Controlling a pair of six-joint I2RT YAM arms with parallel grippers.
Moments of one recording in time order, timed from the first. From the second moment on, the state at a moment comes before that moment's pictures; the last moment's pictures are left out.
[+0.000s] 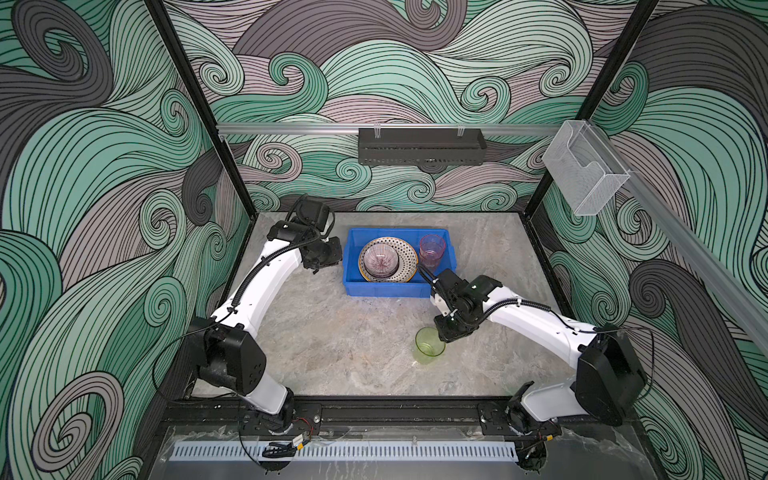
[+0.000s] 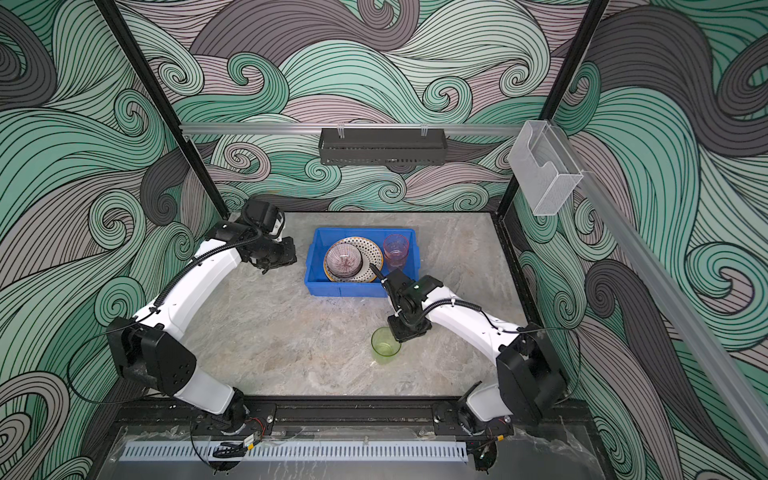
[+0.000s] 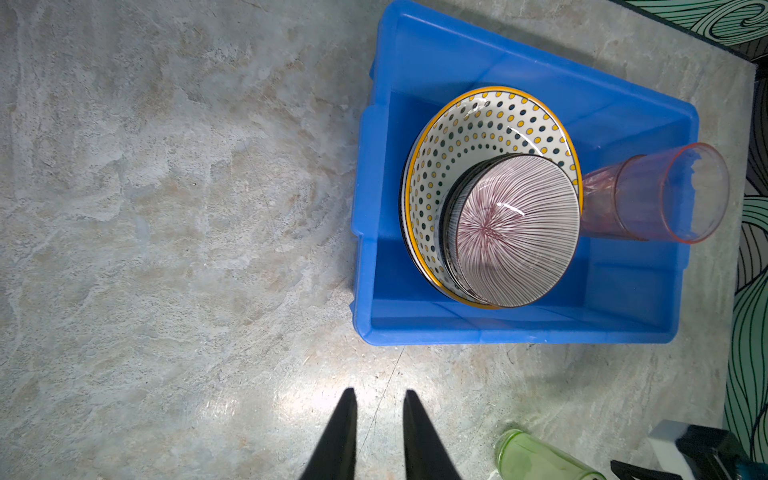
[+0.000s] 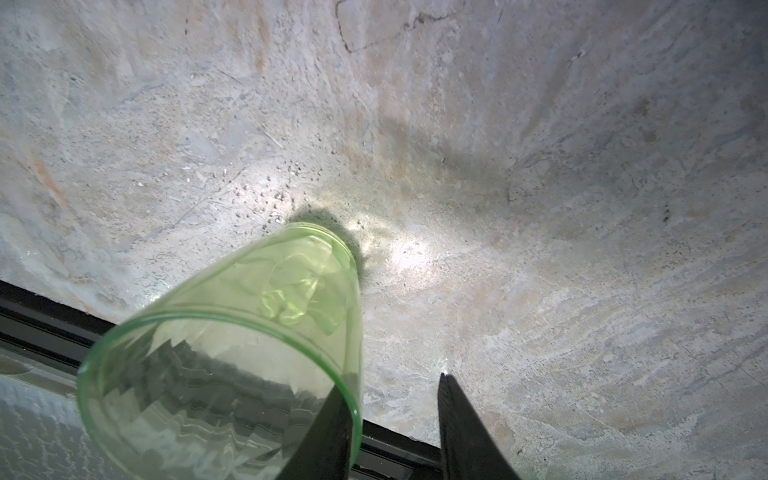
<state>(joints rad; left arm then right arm) -0.27 1.56 1.53 -1.04 0.09 -0.44 0.69 1.45 1.02 -1.04 -0.09 0.29</state>
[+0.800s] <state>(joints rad) -0.26 1.55 1.52 -1.04 0.07 -0.44 0.70 1.48 1.16 -1.03 -0.01 0.32</state>
